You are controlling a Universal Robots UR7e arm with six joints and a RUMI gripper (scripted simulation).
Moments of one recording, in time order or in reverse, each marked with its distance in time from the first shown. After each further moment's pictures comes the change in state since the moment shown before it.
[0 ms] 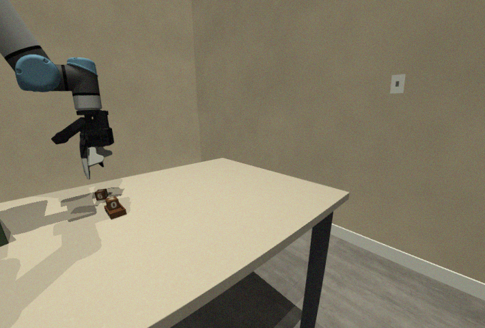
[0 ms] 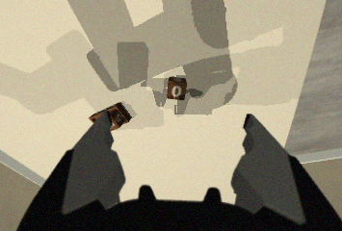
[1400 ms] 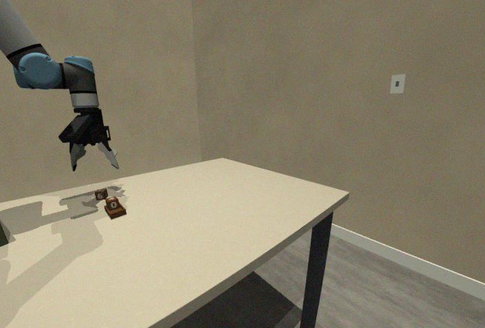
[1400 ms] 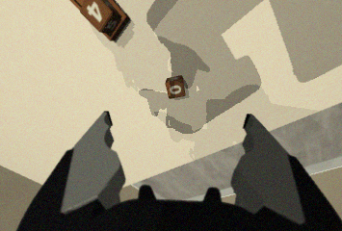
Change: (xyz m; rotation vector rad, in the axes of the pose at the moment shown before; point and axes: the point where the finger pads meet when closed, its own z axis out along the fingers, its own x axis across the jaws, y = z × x) arm 0.000 0.000 -0.008 0.001 -0.006 -1.260
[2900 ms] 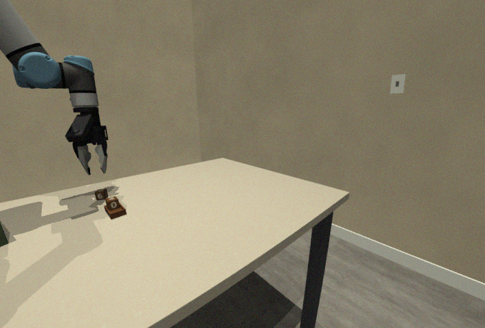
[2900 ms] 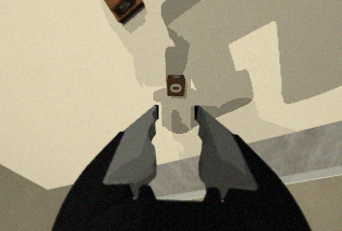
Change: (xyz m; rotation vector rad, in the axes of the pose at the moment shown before) arm -0.001 0.002 -0.001 -0.006 0.004 -0.215
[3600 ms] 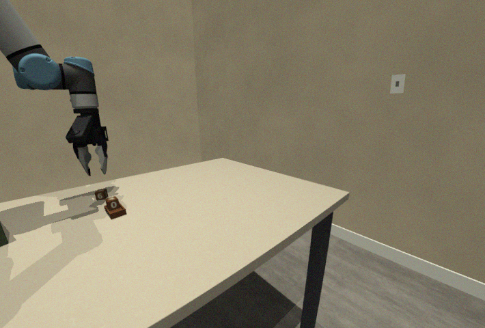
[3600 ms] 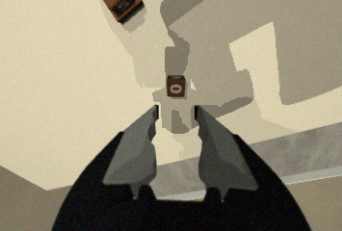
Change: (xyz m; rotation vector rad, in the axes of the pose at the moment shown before) arm 0.000 0.000 0.003 0.000 0.000 0.000
